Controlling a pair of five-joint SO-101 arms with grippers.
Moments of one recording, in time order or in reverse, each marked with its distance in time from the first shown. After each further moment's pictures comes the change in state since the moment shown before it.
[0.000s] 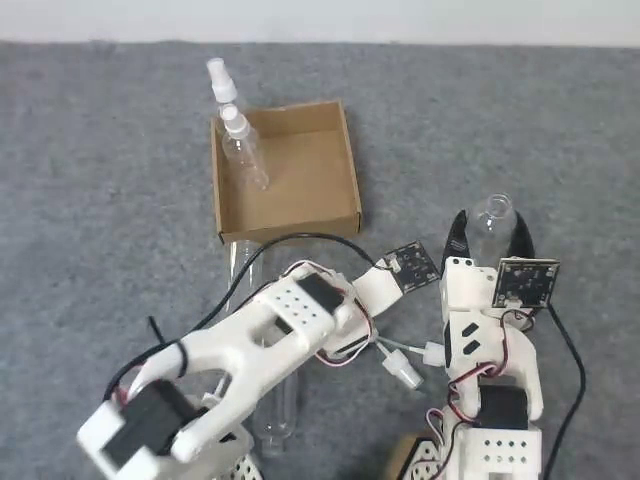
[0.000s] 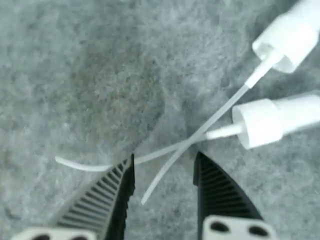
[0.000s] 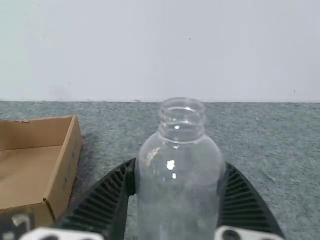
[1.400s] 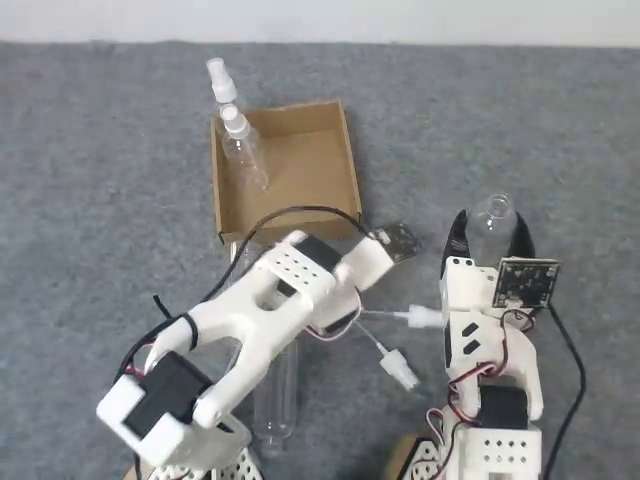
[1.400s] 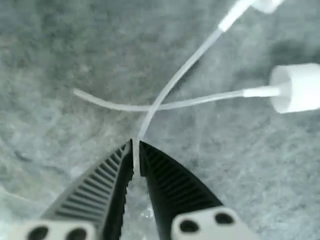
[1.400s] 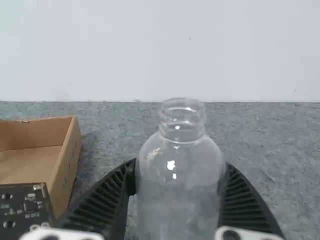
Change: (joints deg) left arm -6.7 7.6 -11.5 14.6 -0.5; right arm 0.0 0.0 0.0 -0.1 -0.1
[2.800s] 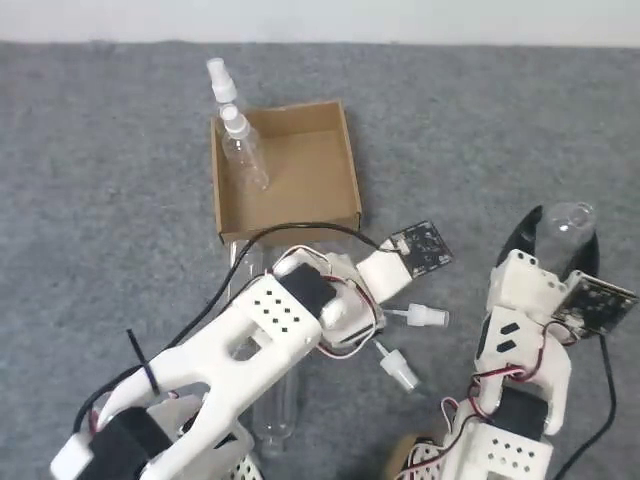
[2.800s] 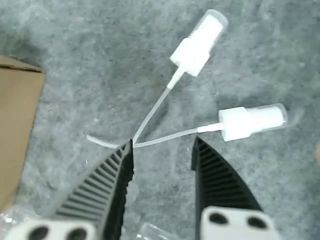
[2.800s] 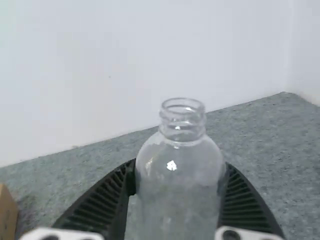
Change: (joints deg) left arm 7.5 -19.3 5.1 -4.5 2.2; right arm 16.3 0.0 -2.6 -2.8 -8.2
